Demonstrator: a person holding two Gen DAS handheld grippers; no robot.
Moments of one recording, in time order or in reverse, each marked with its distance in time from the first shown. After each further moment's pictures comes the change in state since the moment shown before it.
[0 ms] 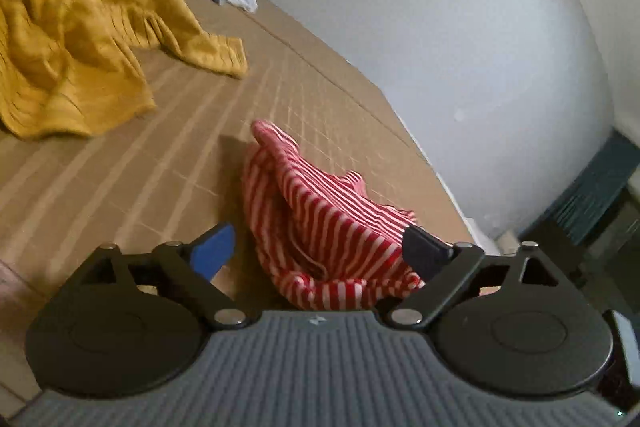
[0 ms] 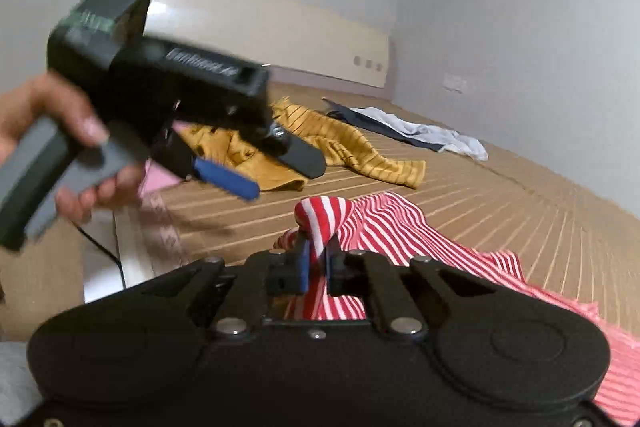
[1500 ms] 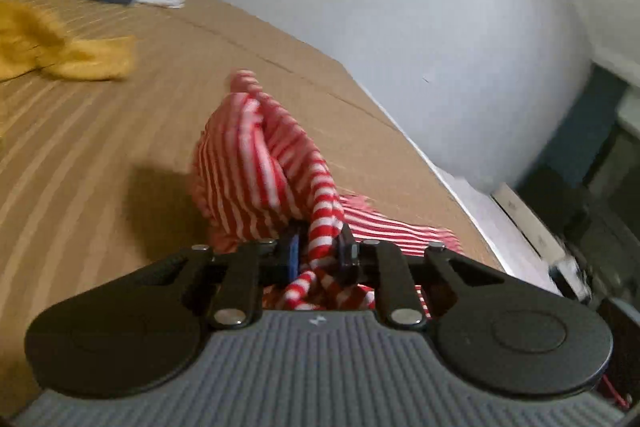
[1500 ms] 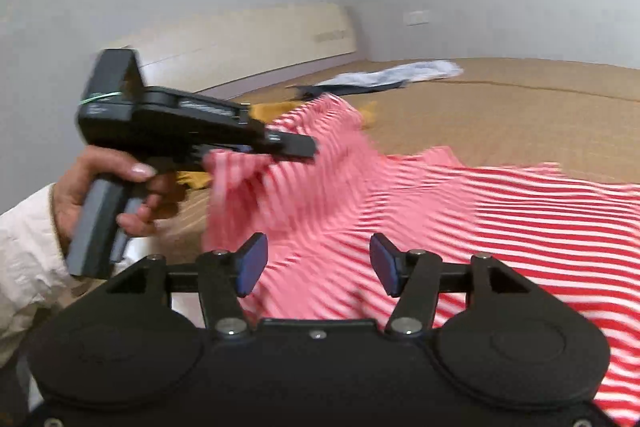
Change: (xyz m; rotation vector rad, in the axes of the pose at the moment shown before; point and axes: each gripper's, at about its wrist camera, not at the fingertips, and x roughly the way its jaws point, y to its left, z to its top) left arm 0.103 -0.105 0.001 0.238 0.064 -0.056; right arm -0.079 -0.128 -0.045 0.384 0.056 0.052
